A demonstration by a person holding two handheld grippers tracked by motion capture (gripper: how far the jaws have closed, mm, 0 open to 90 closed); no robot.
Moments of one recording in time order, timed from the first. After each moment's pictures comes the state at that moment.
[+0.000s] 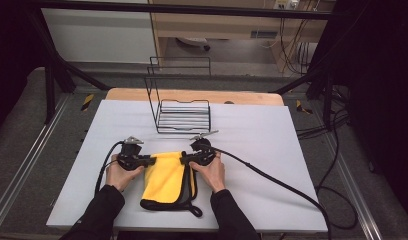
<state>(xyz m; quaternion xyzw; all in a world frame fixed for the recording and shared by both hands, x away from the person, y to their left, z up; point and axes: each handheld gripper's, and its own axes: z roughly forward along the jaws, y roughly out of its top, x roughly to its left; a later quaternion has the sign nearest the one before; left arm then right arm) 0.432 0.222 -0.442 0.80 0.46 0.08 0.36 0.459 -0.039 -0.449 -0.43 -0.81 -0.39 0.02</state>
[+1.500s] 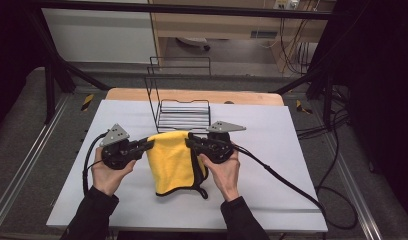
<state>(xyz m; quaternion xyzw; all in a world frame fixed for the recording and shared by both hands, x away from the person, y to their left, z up) 0.377 0.217 -0.336 0.76 0.36 0.20 0.51 0.399 -0.073 -0.338 -0.36 -0.75 -0.54 -0.11</state>
